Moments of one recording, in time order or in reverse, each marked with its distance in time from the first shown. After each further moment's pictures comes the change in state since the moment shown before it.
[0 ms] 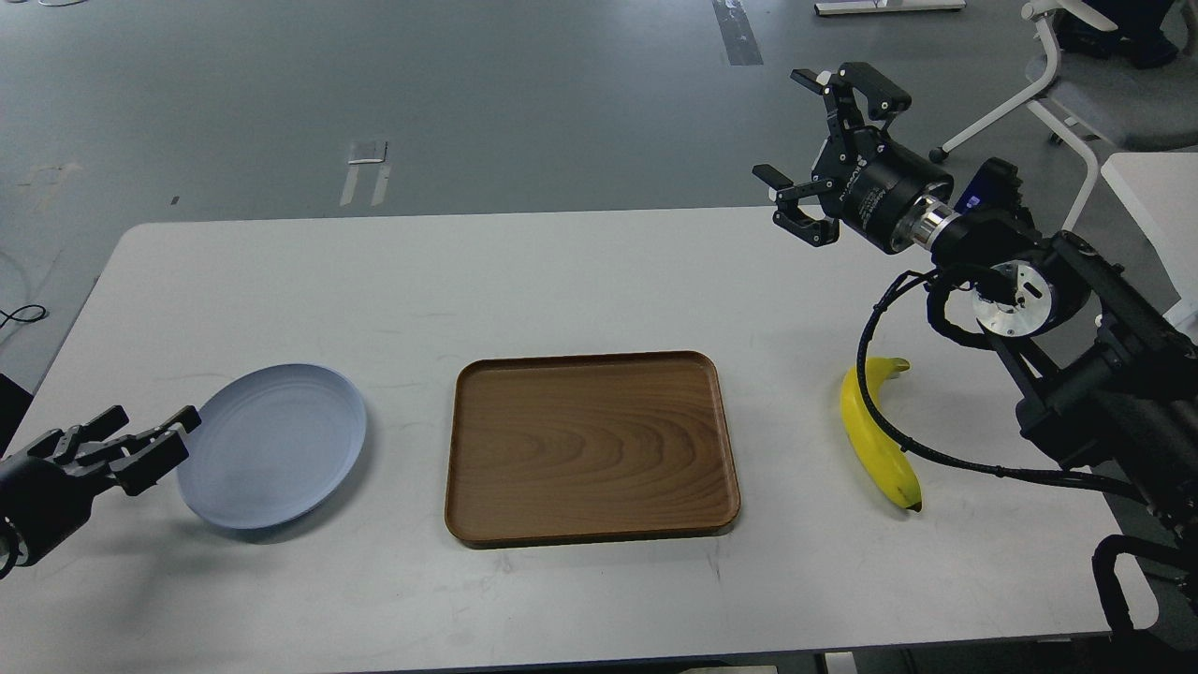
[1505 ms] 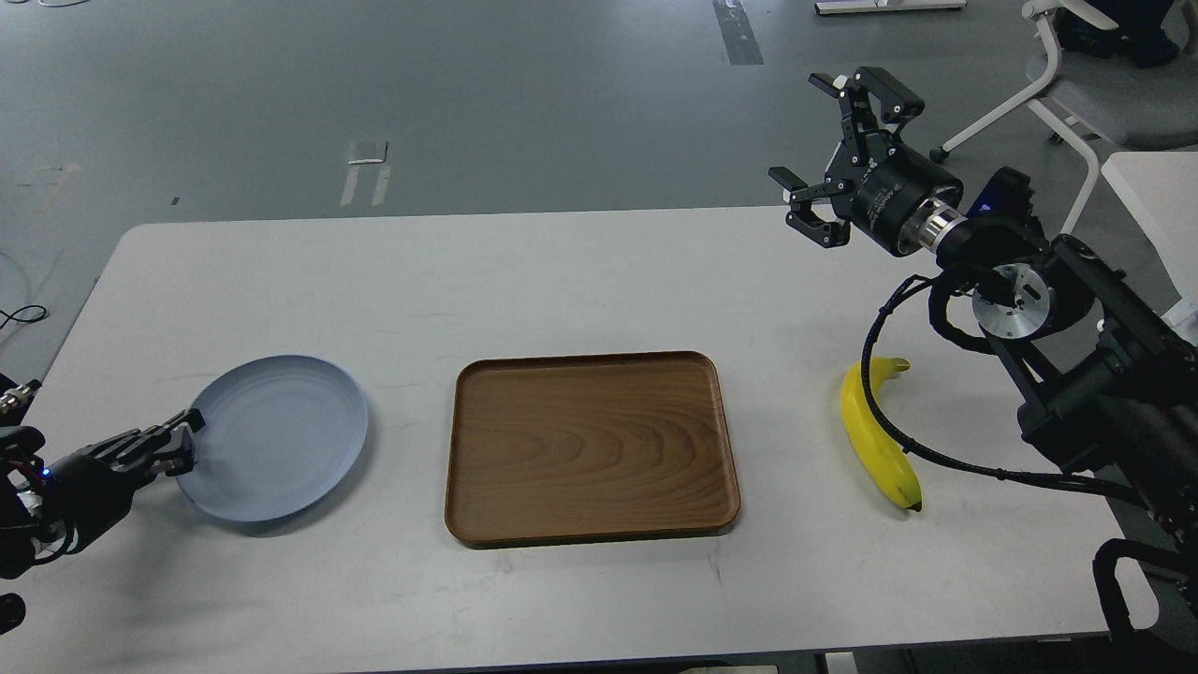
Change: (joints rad) left arm -0.069 -0.162 0.014 0.252 -0.018 -0.118 -0.010; right arm -0.012 0.001 0.012 -0.001 0.002 -0.076 0.004
